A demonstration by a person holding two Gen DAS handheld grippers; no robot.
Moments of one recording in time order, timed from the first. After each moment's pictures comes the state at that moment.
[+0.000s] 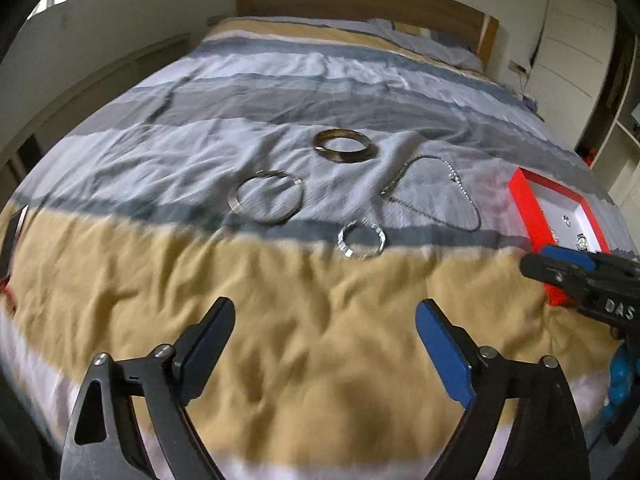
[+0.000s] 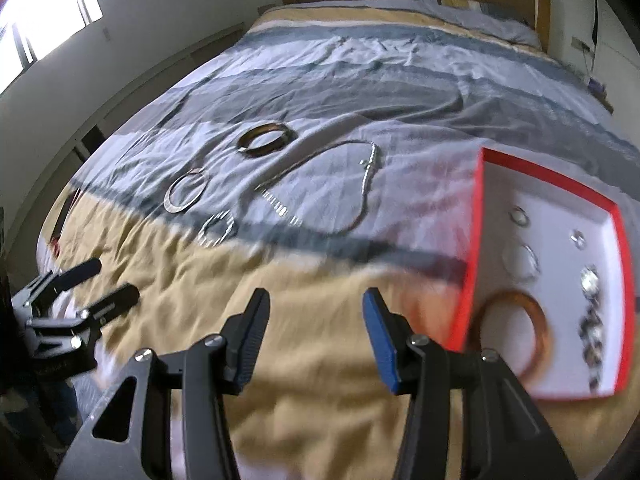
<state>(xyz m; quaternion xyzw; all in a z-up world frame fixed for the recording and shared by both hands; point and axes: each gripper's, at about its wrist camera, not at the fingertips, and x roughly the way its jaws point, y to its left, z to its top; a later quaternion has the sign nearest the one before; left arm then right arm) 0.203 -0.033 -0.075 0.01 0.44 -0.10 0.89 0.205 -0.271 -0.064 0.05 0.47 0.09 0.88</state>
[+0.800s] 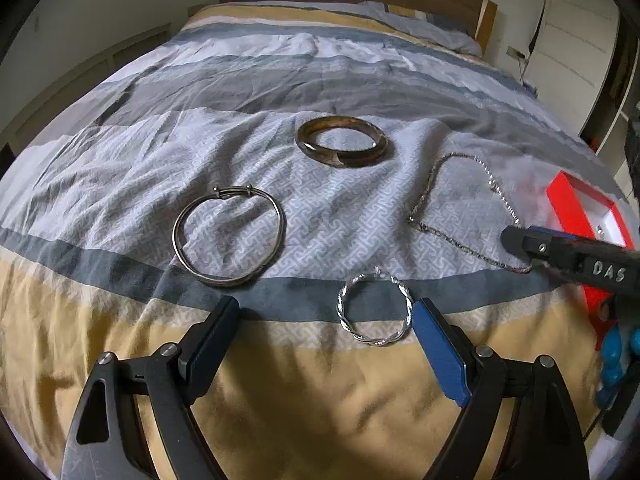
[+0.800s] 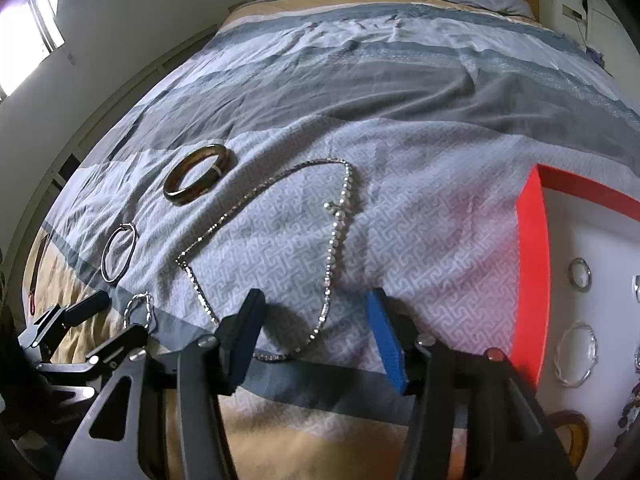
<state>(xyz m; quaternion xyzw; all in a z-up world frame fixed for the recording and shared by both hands) 0.282 -0.042 -0.118 0.01 0.45 -0.12 0.88 0.302 -0.290 -0.113 0.09 0.48 0.07 0.87</state>
